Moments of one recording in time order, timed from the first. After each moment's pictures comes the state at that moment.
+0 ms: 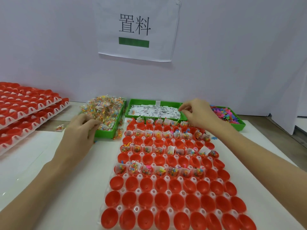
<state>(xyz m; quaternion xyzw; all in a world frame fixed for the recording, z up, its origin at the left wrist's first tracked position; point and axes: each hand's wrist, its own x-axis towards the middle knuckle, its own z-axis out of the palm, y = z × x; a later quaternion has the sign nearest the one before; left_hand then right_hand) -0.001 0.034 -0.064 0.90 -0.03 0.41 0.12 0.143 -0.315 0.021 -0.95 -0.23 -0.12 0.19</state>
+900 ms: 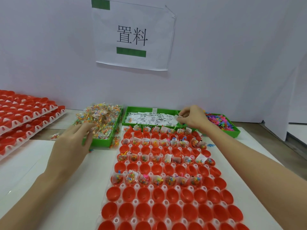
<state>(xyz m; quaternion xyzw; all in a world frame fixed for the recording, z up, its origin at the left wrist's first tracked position) -0.011 0.026 -0.055 0.89 -0.01 0.44 0.11 0.185 -0.318 0.012 -0.93 -0.12 -0.05 0.34</state>
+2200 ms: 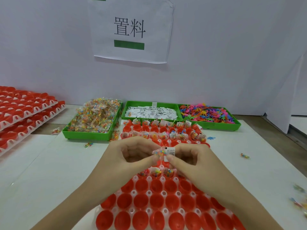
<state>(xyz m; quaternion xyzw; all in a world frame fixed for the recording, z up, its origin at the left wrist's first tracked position) -0.071 -0.110 -0.009 0.74 -0.11 0.08 0.66 -0.031 -0.324 0.000 -0.82 -0.25 0.05 0.51</state>
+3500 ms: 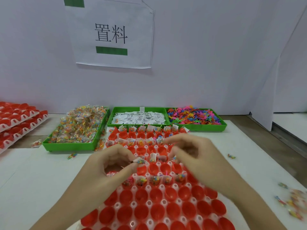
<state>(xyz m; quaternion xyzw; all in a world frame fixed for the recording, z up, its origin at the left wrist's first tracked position) -0.068 -0.106 -0.015 0.80 -0.10 0.12 0.58 -0.014 -0.355 0.016 -0.84 -0.23 -0.03 0.50</state>
